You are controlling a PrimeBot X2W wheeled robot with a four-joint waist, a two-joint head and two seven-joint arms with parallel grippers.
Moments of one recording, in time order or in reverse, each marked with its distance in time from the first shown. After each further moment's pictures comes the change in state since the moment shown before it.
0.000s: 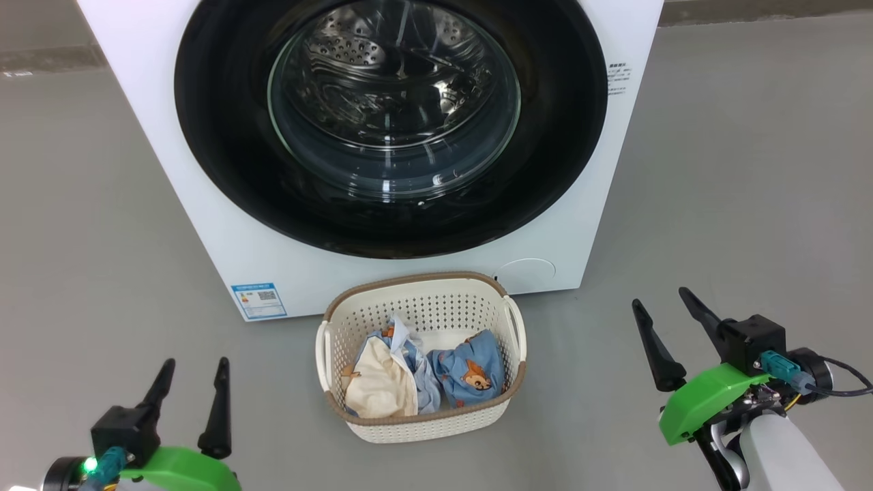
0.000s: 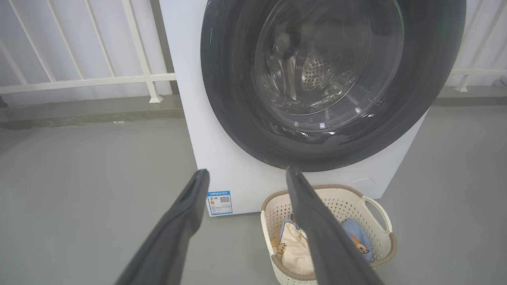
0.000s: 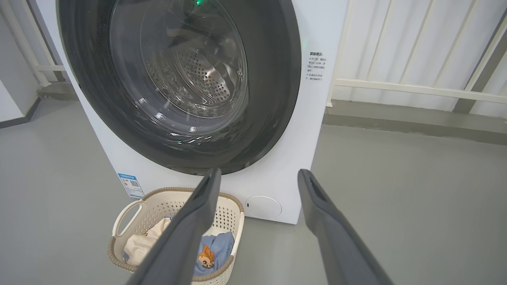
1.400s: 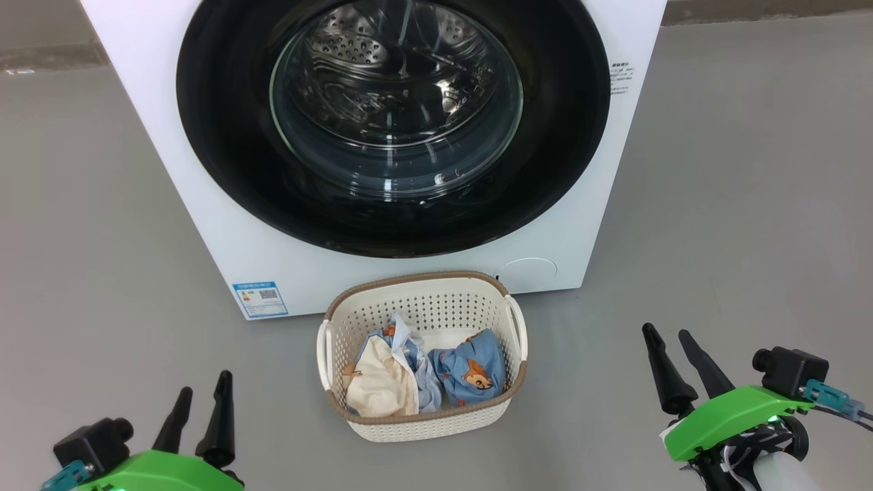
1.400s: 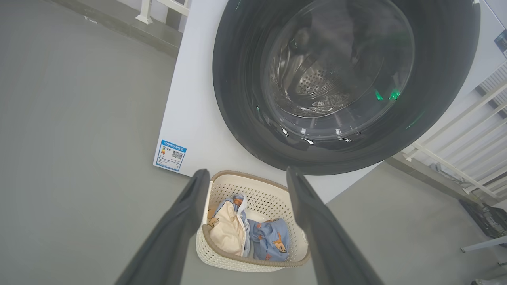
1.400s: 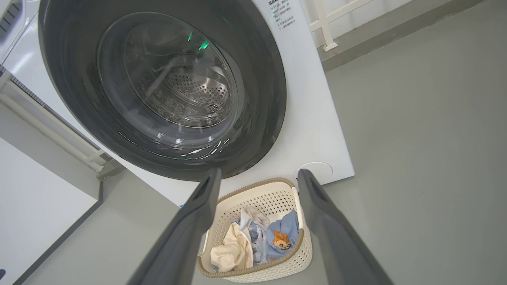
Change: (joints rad) left arm 0.043 -0.012 -0.027 -0.046 -0.511 0.000 0.122; right arm 0.099 0.021 0.006 -0.060 0.540 0.000 0.122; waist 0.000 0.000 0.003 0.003
